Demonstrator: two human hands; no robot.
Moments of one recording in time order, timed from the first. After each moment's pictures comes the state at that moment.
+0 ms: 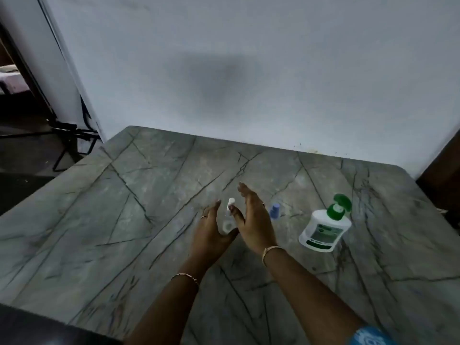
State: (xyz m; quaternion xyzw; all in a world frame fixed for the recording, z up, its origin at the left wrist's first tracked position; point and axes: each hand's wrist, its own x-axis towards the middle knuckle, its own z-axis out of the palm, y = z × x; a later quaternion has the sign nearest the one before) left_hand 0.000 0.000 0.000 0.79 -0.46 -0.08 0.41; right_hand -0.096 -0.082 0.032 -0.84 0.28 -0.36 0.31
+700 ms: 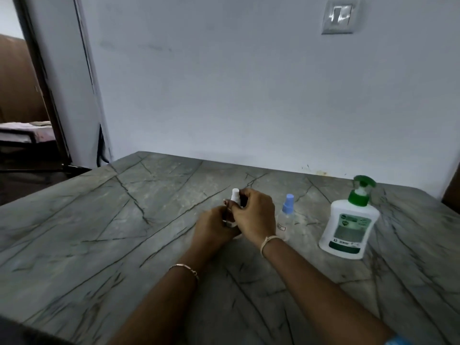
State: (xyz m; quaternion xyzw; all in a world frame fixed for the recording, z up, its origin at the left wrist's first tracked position) left_hand 0.020 -0.015 -0.026 0.73 -0.51 -0.04 0.45; right_hand -0.072 -0.080 0.004 -0.79 0.31 -0.47 0.22
